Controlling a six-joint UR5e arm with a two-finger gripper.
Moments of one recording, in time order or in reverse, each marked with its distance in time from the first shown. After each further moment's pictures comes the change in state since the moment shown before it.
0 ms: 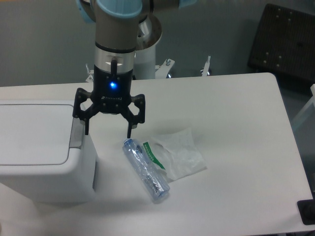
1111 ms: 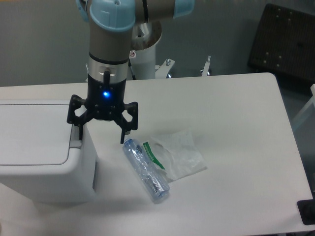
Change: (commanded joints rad) arm -0.014 -0.021 -0.003 0.003 0.002 0.002
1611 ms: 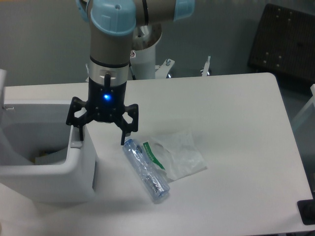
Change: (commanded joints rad) arm 0.005 0.008 0.037 -0.006 -0.002 -0.002
